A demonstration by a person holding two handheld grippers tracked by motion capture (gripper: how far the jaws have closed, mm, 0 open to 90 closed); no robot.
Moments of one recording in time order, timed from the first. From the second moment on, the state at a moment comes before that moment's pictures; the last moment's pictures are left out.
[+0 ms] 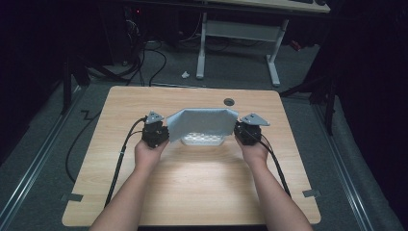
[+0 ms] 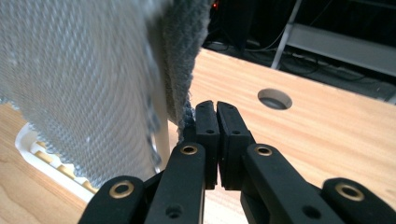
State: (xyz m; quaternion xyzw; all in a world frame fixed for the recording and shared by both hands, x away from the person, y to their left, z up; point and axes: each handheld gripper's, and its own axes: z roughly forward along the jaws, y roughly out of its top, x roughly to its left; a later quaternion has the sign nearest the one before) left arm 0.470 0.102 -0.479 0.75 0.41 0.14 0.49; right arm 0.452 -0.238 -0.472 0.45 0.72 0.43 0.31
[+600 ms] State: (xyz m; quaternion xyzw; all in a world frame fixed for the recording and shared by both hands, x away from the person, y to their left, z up) left arm 0.466 0.126 -0.462 0.73 0.43 0.18 0.49; right arm 0.448 -0.257 -0.455 0.45 0.70 0.44 0.32
